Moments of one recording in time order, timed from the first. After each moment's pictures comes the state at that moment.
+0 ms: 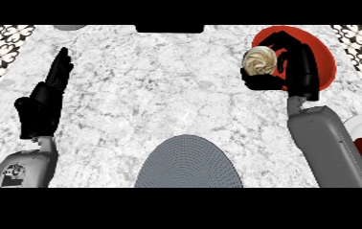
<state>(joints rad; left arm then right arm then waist) -0.21 0.21 0.06 -1.62 -0.17 0.10 0.17 -0.52 -0.29 0.16 -1.42 0.51 -0.39 0.37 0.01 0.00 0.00</state>
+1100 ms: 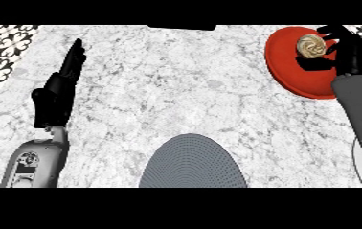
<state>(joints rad) -0.28 0.19 0.03 -1.59 -0.19 0.09 0.17 -0.86 -0.48 -0.18 -0.40 0.51 -0.51 -0.18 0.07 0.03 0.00</state>
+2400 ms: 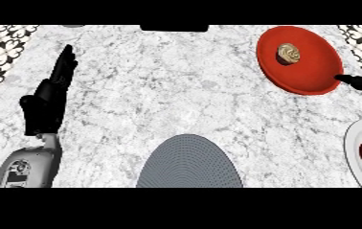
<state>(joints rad) -0.23 0.19 0.06 -1.61 -0.18 0.09 0.16 -0.79 -0.67 -0.52 -0.20 0.16 0.02 -0.67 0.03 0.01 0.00</state>
